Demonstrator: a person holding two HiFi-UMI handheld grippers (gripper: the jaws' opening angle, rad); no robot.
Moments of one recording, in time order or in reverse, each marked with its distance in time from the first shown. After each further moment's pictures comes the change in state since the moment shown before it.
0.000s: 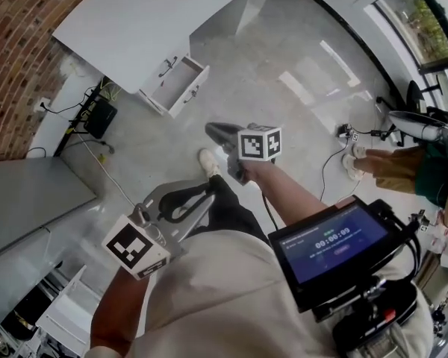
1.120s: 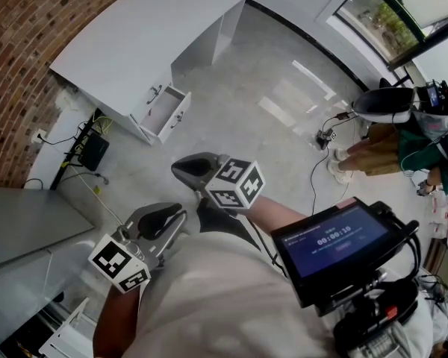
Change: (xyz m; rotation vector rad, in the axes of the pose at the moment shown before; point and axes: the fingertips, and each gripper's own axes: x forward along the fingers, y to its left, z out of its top) left arm -0.077 -0.052 -0.014 -0.006 -0.023 -0.010; right arm -0.048 0.203 -0.031 -0.522 0.071 0.081
